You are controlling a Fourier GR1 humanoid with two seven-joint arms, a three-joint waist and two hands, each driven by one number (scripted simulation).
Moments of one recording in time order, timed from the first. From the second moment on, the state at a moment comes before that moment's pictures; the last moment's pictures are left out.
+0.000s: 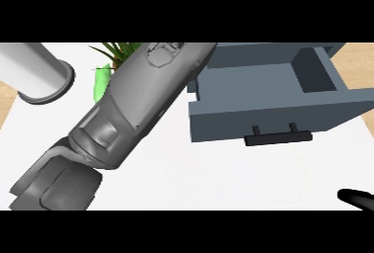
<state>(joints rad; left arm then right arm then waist) -1.55 0.00 -0.23 -0.44 0.38 0.48 0.15 -0.01 -0.13 -0.30 -2.25 -0.08 0.08 0.36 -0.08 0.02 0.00</state>
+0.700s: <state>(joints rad) -1.61 0.00 -0.32 -0.33 0.47 0.62 0.09 -0.07 -0.16 -0.26 -2.22 -0.02 0.08 0.35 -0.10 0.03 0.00</state>
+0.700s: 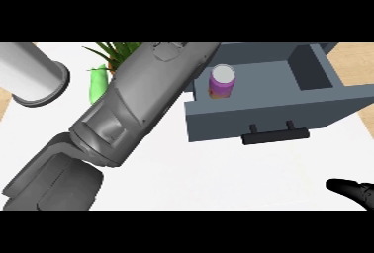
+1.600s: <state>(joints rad) -1.62 0.00 -0.28 -0.30 0.60 0.65 -0.02 -0.22 -0.32 -0.07 -2.03 0.42 0.11 0.17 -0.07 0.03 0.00</state>
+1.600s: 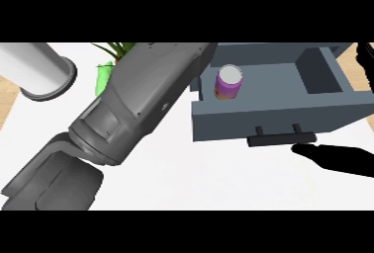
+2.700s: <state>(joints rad) -1.60 0.07 -0.27 -0.34 0.57 0.59 0.03 -0.59 -0.21 0.11 -1.14 0.96 -0.27 -0.03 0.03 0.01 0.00</state>
